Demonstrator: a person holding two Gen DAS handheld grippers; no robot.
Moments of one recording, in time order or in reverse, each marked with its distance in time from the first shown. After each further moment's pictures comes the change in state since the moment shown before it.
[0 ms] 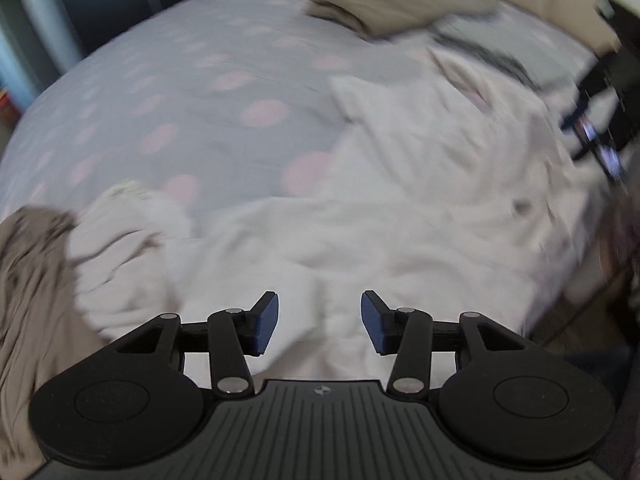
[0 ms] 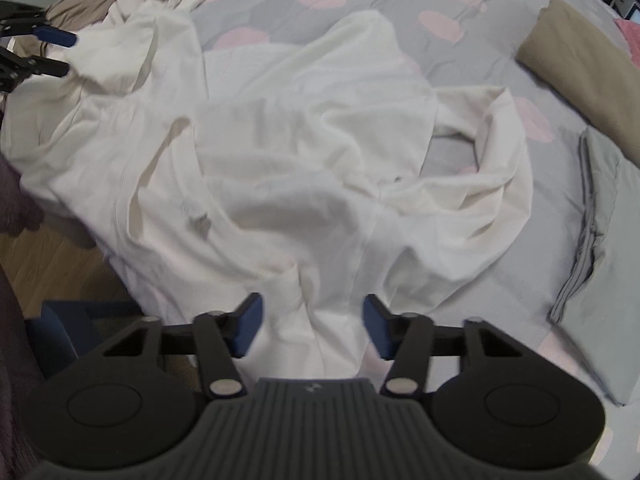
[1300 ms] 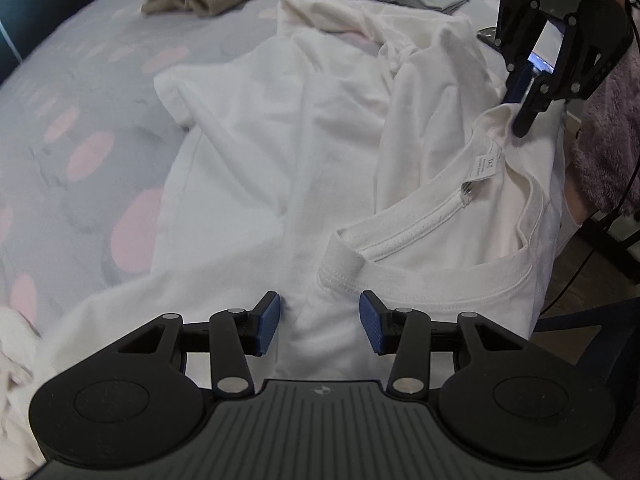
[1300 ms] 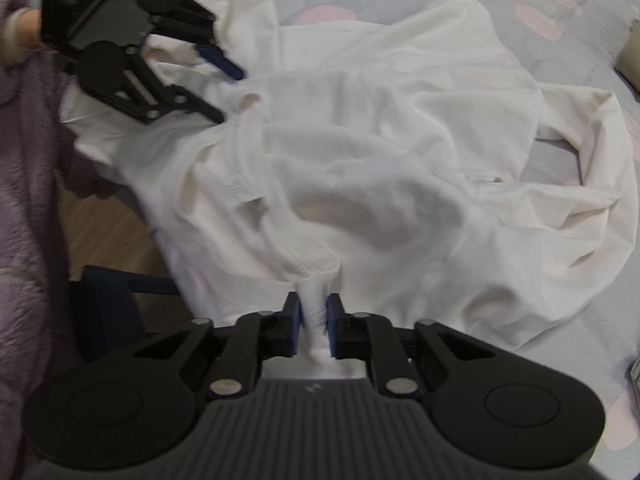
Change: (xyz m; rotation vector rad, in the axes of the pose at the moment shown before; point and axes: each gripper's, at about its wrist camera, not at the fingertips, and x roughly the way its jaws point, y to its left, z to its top) left arm 0.107 -0.060 0.035 0.307 0.003 -0.204; right arm 0.023 0.002 -0.006 -0.140 -0.018 0.259
